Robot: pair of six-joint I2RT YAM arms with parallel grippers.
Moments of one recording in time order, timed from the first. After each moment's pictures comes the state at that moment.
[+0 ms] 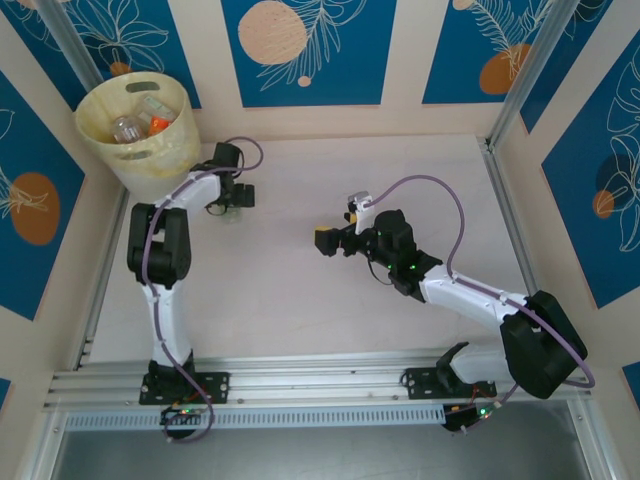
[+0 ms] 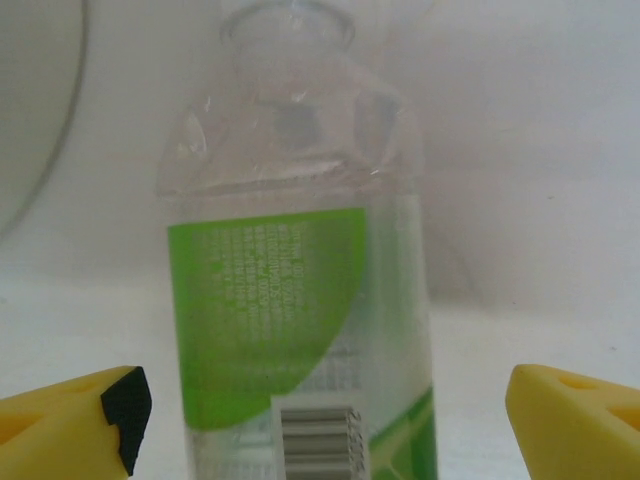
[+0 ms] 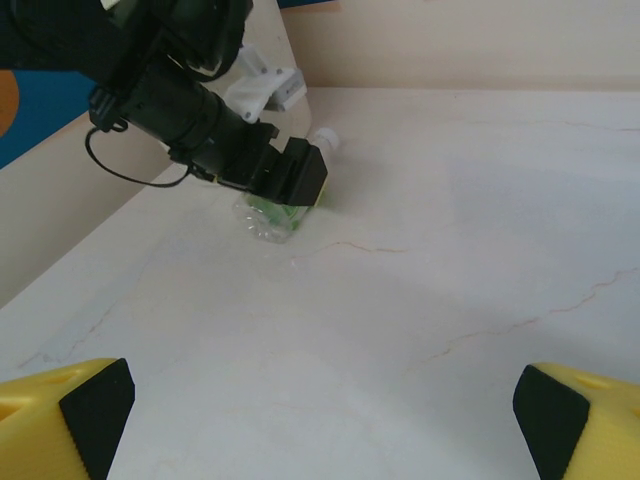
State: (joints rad) left arm -0.18 2.13 1.64 -0.64 -0.16 -0.21; right arm 0.63 1.28 0.67 0.33 -0.14 0.30
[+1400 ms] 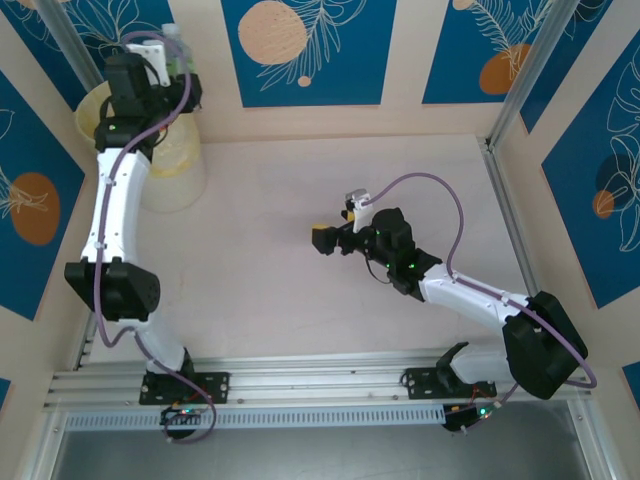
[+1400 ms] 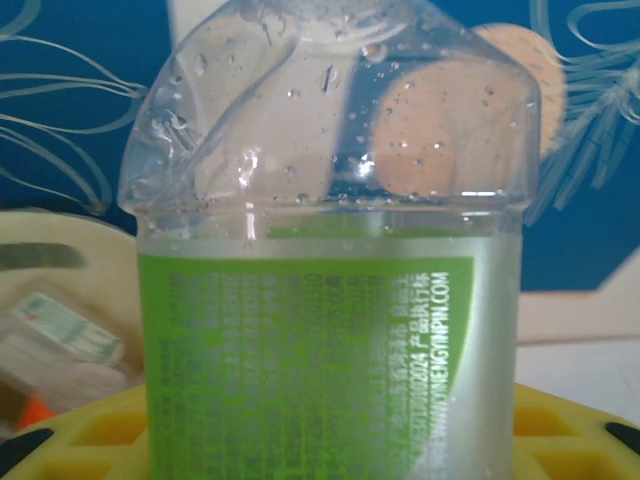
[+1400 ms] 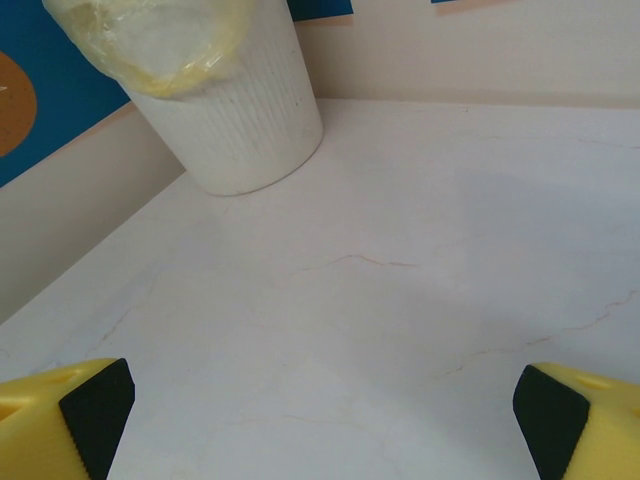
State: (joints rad) left arm 0.00 1.80 2.11 -0.58 0.14 -0.13; right arm 0.66 1.28 0.69 0.32 -0.13 0.30
